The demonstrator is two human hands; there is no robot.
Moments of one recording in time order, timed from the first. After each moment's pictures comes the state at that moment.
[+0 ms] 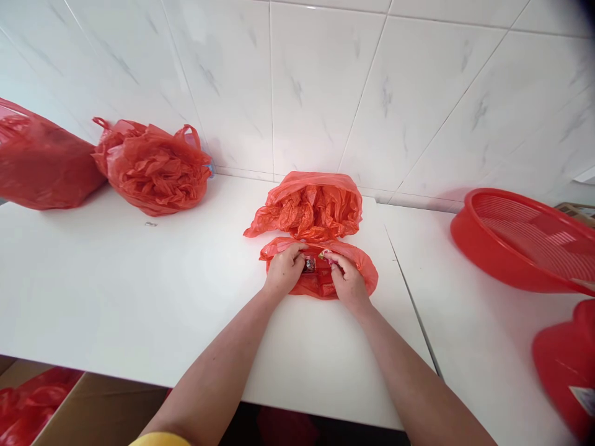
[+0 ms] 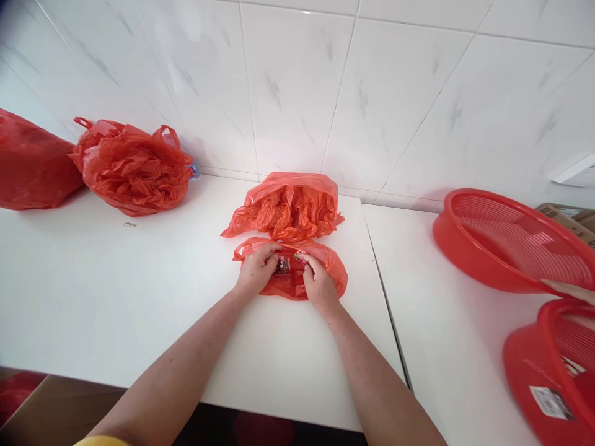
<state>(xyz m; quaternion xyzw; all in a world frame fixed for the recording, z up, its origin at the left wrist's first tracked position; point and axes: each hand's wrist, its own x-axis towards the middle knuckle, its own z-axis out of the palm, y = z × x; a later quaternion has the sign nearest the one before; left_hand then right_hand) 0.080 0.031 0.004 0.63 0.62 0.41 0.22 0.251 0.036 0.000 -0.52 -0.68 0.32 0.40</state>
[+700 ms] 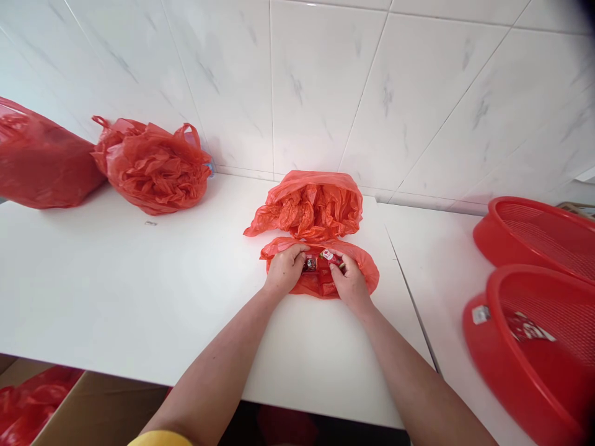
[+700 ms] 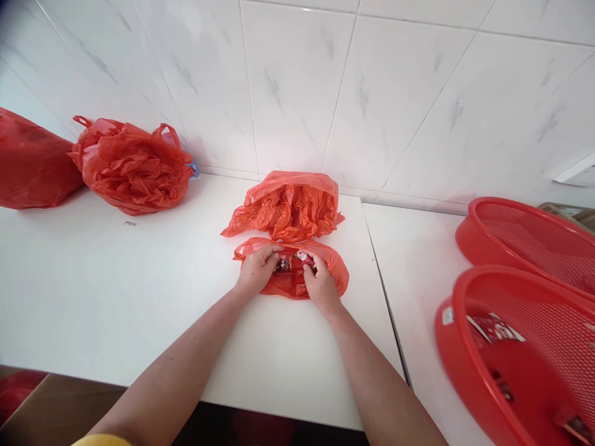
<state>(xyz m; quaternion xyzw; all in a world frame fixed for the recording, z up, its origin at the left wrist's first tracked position) 0.080 0.031 0.002 0.63 0.61 0.41 0.23 0.254 0.039 -0.007 -0.57 -0.66 0.31 0.38</state>
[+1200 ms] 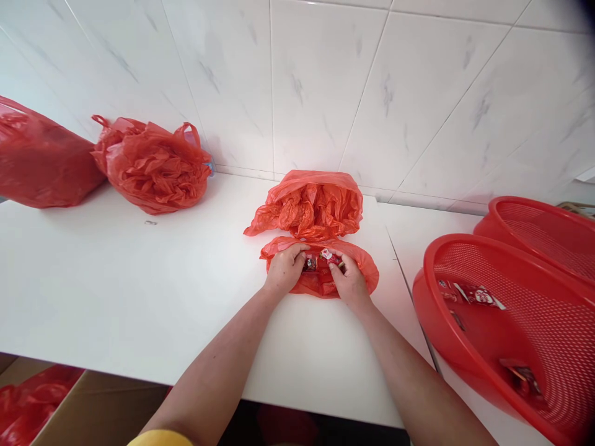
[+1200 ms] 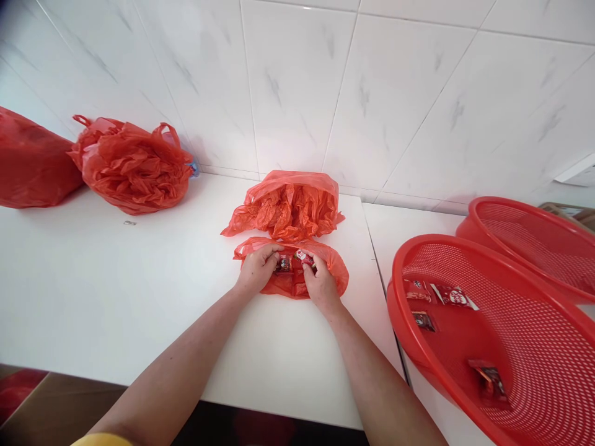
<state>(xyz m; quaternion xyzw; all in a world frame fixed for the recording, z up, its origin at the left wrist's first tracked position) 0.080 0.031 0.003 0.64 0.61 0.41 0.22 0.254 0.039 -0.007 -0.57 -0.66 0.32 0.38</state>
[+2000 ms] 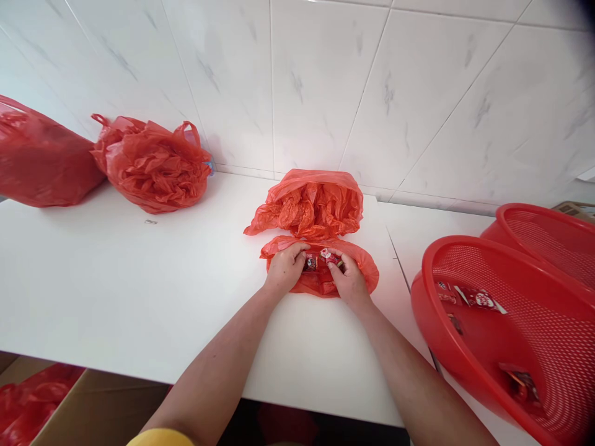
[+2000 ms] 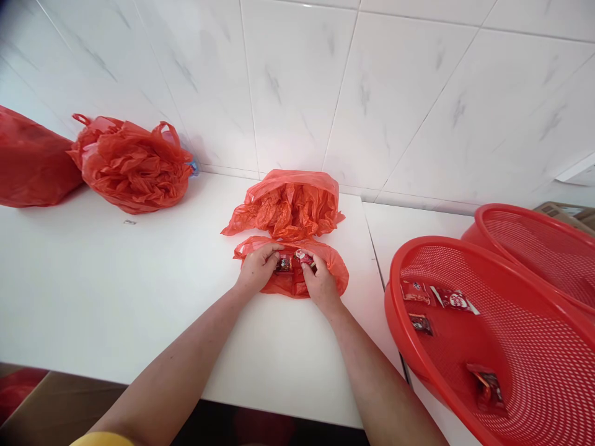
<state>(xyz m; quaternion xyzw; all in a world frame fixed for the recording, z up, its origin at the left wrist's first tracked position) 0.080 0.030 0.004 0.64 0.61 0.42 0.22 0.254 0.042 -0.008 -0.56 -0.65 0.35 0.38</state>
